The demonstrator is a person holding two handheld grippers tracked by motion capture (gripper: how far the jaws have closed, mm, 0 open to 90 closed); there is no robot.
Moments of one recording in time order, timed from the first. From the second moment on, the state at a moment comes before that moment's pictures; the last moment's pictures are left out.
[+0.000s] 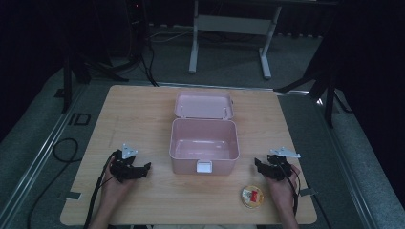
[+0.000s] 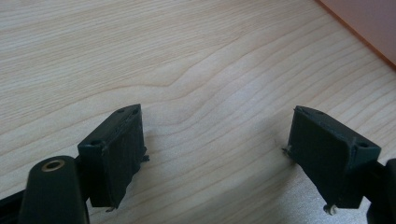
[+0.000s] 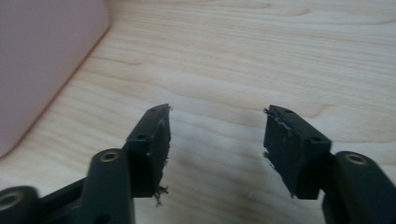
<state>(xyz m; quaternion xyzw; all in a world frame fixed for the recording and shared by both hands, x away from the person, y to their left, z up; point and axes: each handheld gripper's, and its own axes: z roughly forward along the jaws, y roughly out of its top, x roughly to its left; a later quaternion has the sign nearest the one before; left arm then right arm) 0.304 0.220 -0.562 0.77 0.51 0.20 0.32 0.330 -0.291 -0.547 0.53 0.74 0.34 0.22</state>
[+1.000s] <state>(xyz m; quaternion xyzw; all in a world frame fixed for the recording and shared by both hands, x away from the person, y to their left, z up) 0.304 0.221 -0.563 0.77 0.50 0.20 0.32 0.301 -0.288 -0.493 0.49 0.78 0.32 0.23</state>
